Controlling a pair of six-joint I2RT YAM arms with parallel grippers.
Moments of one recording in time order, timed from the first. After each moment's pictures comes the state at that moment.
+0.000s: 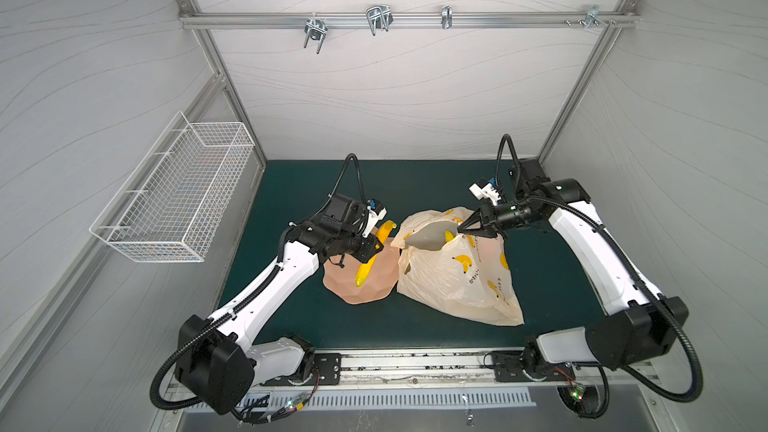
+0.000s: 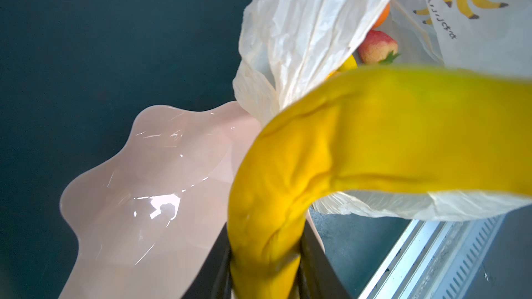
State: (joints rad) left arm -0.46 1.22 1.03 -0.76 0.32 0.10; right arm 0.28 1.39 1.45 -1.25 -0.96 0.31
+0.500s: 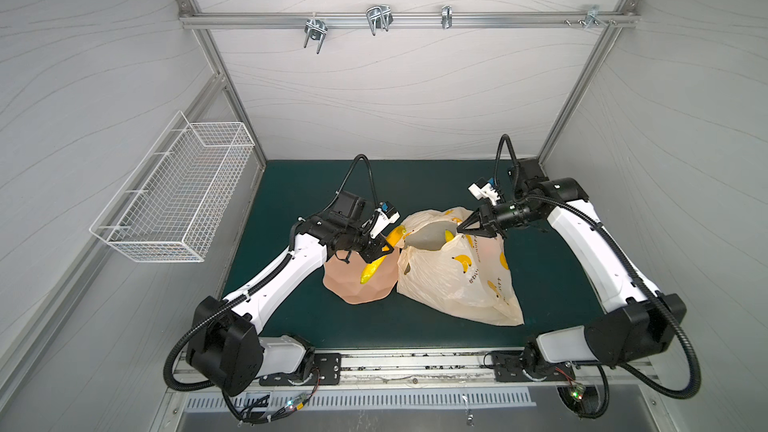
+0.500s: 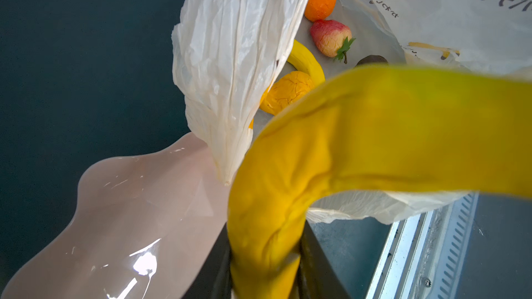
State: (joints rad) left arm -0.47 1.33 1.06 -0.71 0.45 0.27; right arm 0.28 1.41 1.46 -1.26 -0.96 0.30
